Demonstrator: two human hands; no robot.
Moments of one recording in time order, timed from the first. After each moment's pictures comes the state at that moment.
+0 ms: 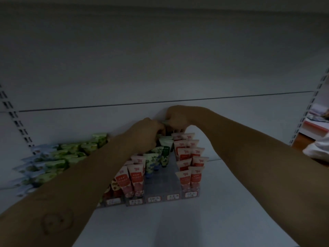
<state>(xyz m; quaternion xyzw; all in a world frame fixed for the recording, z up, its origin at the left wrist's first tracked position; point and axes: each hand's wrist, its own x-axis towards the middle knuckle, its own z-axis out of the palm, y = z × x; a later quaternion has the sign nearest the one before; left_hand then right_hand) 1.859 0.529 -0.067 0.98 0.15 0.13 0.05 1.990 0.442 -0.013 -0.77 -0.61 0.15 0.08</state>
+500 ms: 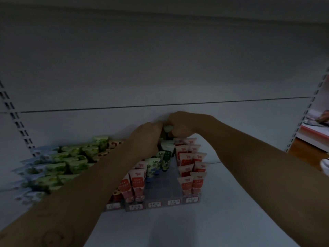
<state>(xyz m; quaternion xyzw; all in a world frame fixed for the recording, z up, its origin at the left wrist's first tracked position) 1.852 0.517 -0.070 0.97 0.18 0.15 0.00 1.985 0.442 -0.020 -0.77 -0.63 0.09 0.00</state>
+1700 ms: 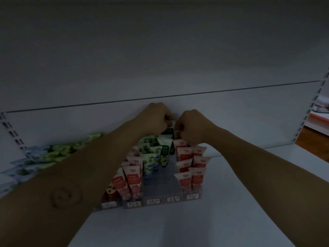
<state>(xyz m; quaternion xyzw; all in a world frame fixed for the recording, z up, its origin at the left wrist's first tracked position) 1.900 0.522 -0.043 0.96 0.18 0.16 0.11 2.001 0.405 -0.055 -0.78 -0.61 -0.05 0.15</state>
